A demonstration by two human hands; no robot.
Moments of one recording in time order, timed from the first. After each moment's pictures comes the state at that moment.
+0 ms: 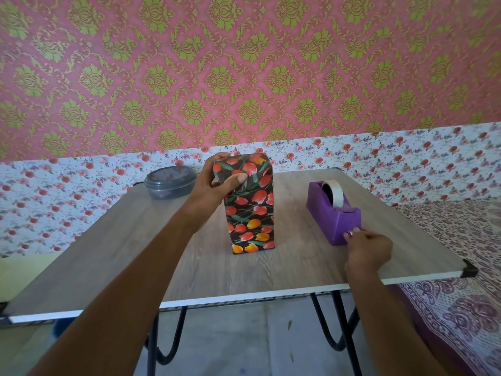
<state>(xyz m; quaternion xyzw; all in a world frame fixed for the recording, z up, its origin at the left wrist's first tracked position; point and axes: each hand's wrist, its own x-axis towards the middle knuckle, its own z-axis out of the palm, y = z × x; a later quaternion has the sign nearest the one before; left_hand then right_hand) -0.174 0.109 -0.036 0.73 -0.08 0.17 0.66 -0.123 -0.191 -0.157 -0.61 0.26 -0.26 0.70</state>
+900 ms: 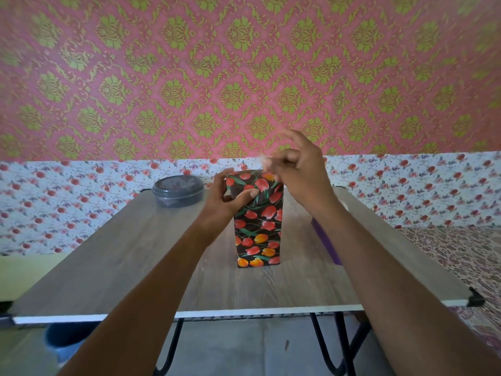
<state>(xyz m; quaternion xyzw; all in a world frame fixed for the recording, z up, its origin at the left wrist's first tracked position) -0.178 0.104 -0.044 0.71 -0.09 0.18 0.68 -0.161 -0.084 0.034 -0.70 -0.35 -0.20 0.59</state>
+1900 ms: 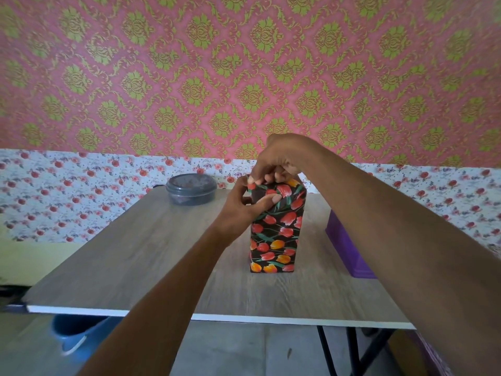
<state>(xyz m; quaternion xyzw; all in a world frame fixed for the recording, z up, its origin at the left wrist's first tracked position) -0.174 0.104 -0.042 0.72 -0.09 0.20 0.65 -0.127 -0.001 0.112 -0.92 -0.19 0.16 0.30</state>
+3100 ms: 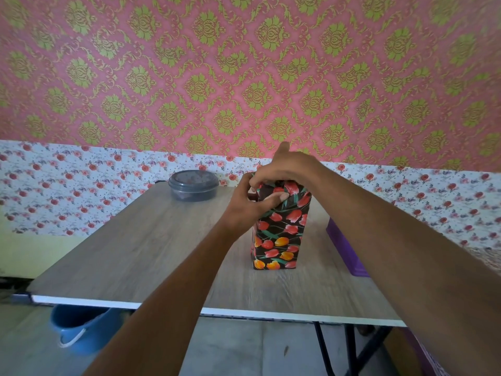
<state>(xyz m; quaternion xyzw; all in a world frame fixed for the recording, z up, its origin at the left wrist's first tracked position) -0.174 0.100 -0.044 0.70 -0.11 0.22 0.67 -0.127 0.001 0.080 -0.98 -0.13 0.03 0.14</state>
